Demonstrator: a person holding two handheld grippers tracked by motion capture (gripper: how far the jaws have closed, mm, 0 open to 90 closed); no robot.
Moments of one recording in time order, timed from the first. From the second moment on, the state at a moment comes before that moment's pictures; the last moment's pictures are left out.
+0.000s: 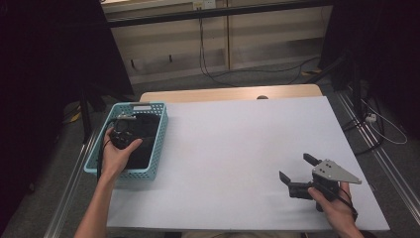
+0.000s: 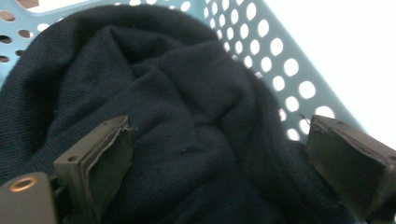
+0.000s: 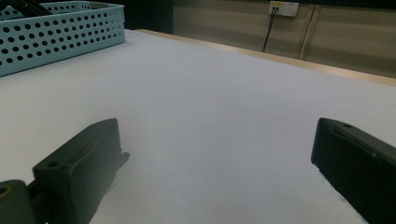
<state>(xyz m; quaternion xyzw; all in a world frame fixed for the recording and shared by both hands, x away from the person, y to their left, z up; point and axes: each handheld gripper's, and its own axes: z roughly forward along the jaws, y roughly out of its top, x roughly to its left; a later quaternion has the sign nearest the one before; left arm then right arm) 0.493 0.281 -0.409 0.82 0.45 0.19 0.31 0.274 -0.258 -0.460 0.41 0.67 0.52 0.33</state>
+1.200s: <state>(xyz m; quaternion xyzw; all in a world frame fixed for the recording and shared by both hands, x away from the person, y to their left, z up) 0.520 0.296 -0.425 0.83 0.50 0.13 0.20 0.277 -0.252 -0.466 0.40 0.70 0.50 0.30</state>
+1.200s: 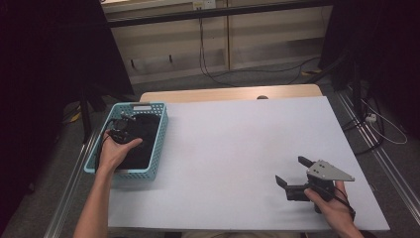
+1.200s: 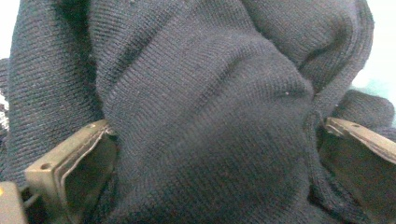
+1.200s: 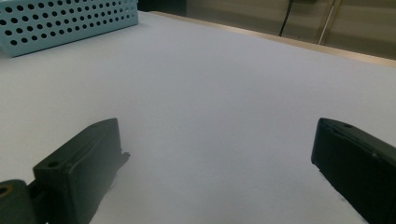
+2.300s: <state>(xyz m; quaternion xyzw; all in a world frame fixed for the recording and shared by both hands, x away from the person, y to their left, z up) 0.519 0.283 -0.432 0.86 0.46 0.17 0.14 0.274 -0.252 -0.465 0.39 0.71 0.51 0.30</state>
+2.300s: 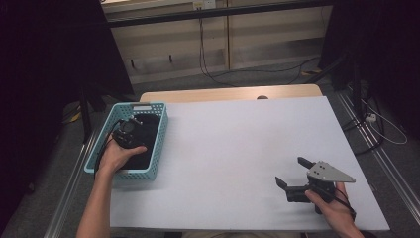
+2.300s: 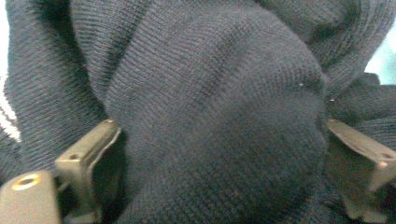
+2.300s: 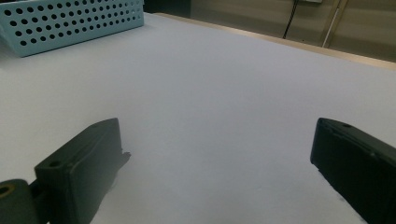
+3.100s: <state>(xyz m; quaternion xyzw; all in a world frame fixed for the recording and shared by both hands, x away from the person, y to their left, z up) 0.515 0.289 -0.414 0.84 0.48 0.19 0.17 0.275 -0.252 -0.465 0.40 0.70 0.51 0.30</state>
